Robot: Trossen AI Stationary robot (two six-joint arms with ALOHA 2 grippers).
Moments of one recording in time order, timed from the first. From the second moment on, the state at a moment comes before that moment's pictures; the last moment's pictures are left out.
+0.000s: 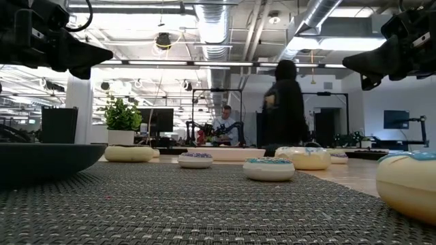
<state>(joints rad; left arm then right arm) -0.09 0.00 0.01 0.07 -0.24 0.08 -0.01 0.03 0.02 -0.01 0.03 0.03</state>
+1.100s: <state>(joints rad) -0.09 0.00 0.01 0.08 -0.16 0.07 -0.01 0.03 0.02 -0.01 0.03 0.03</state>
